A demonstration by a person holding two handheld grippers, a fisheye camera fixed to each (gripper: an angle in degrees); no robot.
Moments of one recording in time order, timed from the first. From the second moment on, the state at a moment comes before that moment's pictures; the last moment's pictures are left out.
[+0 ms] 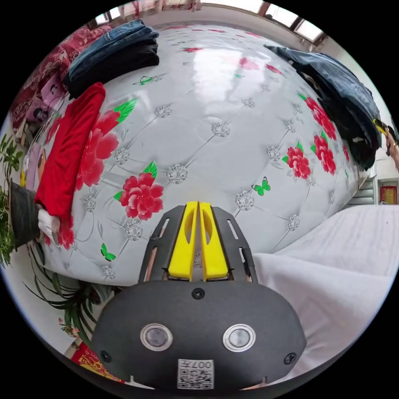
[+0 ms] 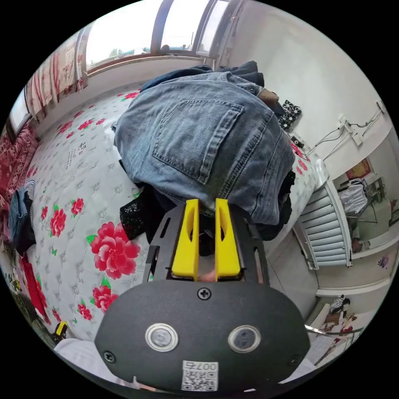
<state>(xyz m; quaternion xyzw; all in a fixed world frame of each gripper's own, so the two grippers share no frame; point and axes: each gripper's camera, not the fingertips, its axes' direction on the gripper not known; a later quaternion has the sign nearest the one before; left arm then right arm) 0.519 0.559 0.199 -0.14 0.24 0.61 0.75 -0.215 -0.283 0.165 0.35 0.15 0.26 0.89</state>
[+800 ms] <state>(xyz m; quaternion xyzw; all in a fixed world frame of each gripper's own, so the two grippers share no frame) 0.385 0.522 0.148 -0.06 0.33 0.49 0.81 -0.605 -0.213 0.285 0.32 -0.04 -0.42 0.85</state>
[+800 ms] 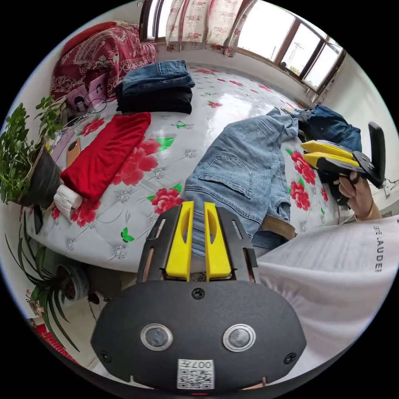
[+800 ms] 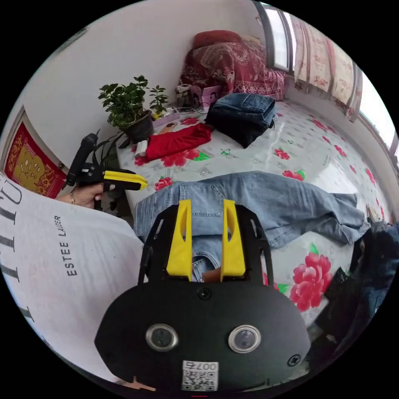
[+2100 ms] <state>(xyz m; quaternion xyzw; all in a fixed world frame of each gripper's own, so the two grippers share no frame) 0.492 0.163 0.153 0.02 0.28 0.38 0.88 -0.591 -0.286 0.286 0.17 -0.13 -0.51 0.83</state>
